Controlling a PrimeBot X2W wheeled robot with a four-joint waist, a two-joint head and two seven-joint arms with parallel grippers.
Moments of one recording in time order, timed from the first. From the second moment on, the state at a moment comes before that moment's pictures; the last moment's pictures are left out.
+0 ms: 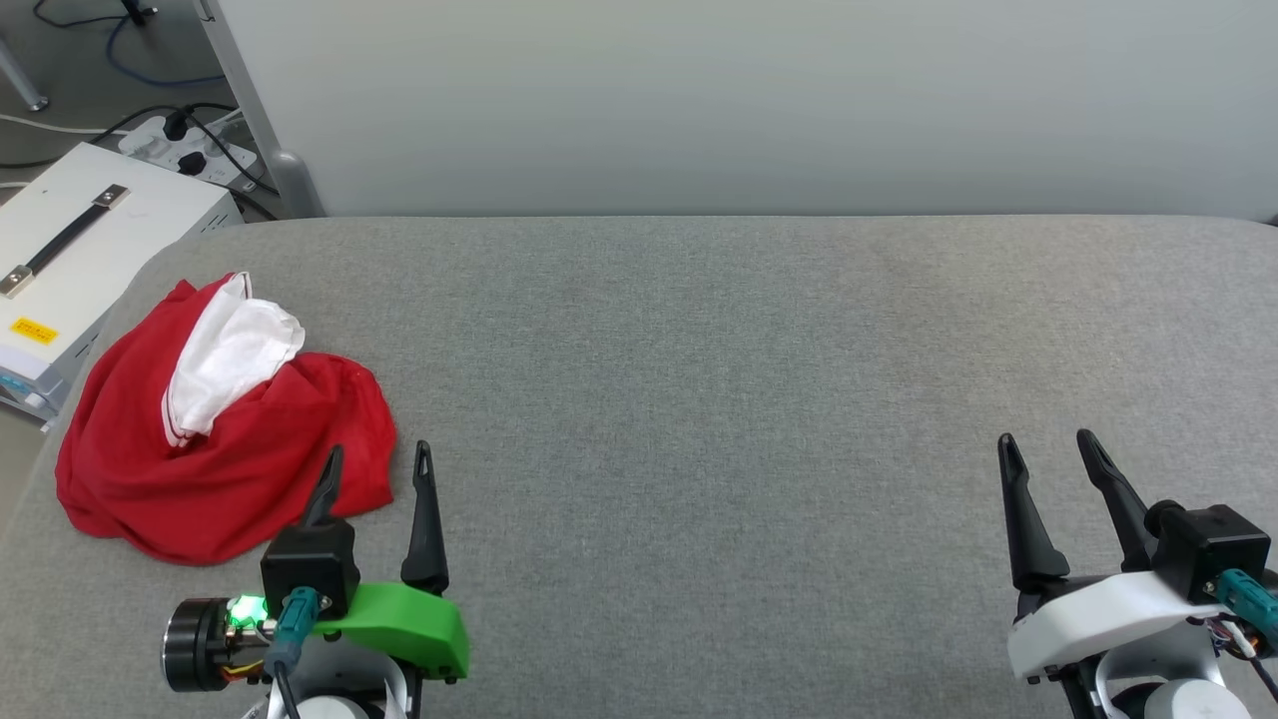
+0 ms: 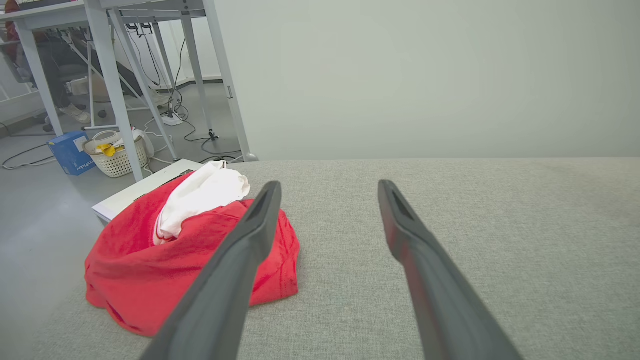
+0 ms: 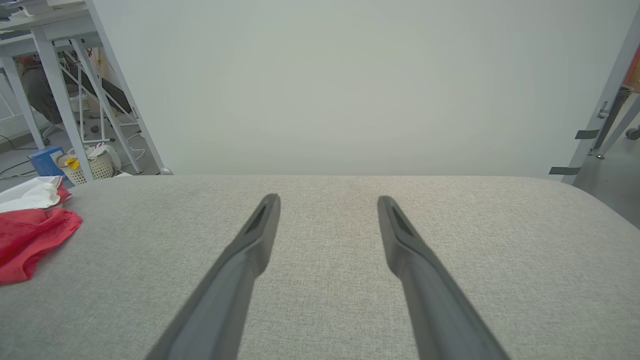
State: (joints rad) left arm 0.02 0.06 -0.04 -0.02 -0.03 0.04 -0.09; right arm 0.03 -0.05 -0.03 -0.04 0.15 0.13 -0.10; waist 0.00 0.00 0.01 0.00
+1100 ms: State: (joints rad) left arm 0.02 0.06 -0.08 -0.01 -0.04 0.08 -0.17; right arm 0.06 -0.05 -0.03 -0.04 0.23 0.13 -0.17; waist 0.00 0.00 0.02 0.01
